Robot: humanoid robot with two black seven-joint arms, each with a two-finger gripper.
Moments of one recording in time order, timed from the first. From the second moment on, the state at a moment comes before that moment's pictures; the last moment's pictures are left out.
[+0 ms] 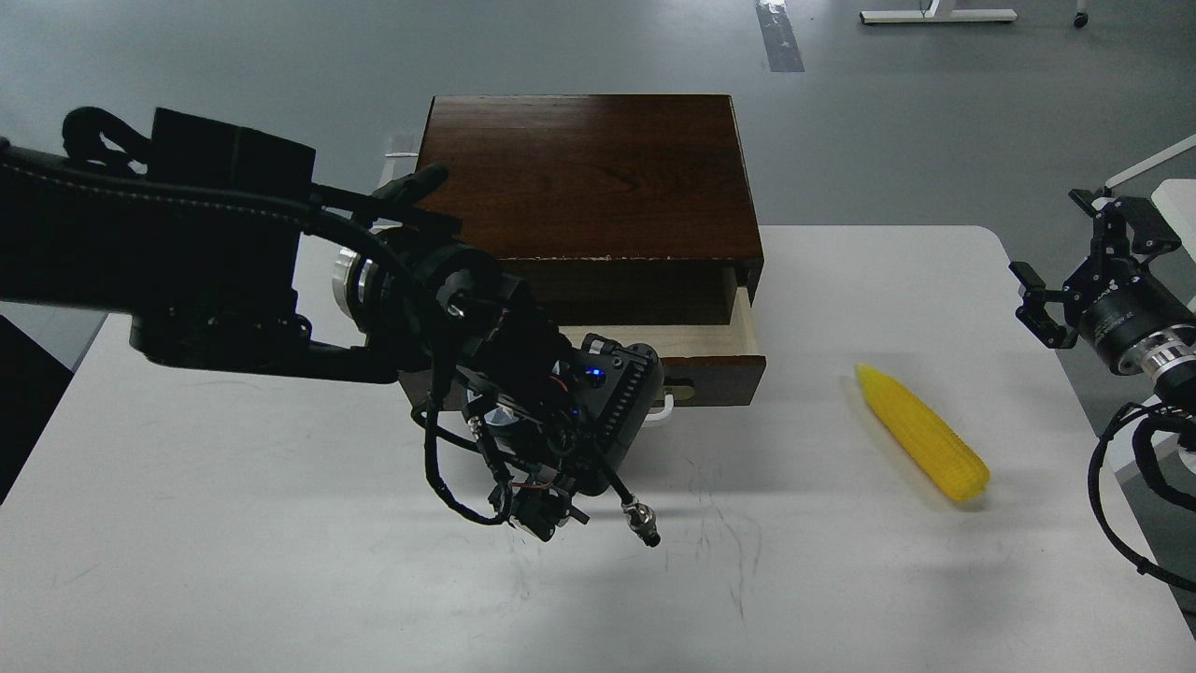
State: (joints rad) left arm -1.83 0.30 0.38 -1.67 2.18 -0.41 -0.49; right arm 0.68 -0.64 0.36 0.57 0.05 0.49 0.49
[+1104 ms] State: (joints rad) left arm -1.35 1.08 0.14 -1.49 0.18 -0.33 -0.49; right arm 0.70 -0.77 0.35 0.59 -0.01 0.49 0.49
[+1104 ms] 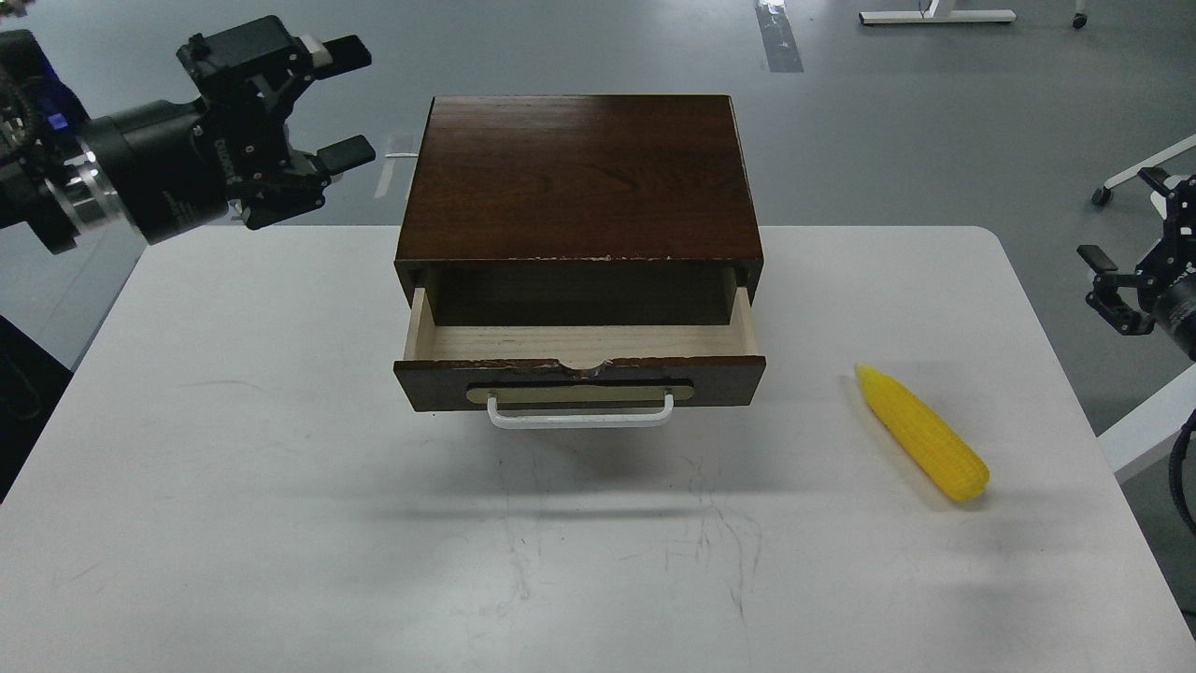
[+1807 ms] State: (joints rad) left arm -1.00 0.93 -0.05 -1.17 -0.10 -0.49 -0.49; right arm 0.93 -0.96 0.34 1.00 -1.22 0.49 0.49
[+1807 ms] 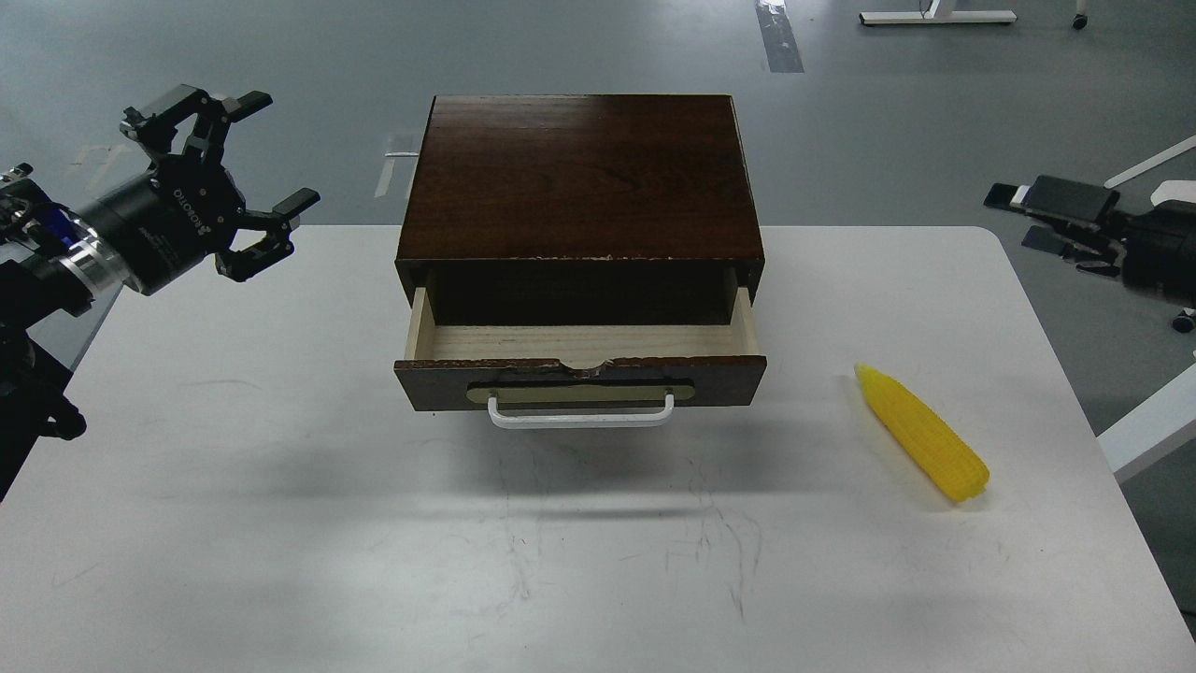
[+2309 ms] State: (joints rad) left arm -1.00 0.90 -0.05 -1.18 -0.10 -0.49 -0.49; right arm 0.94 -0.95 0.12 1.15 -1.76 0.49 0.49
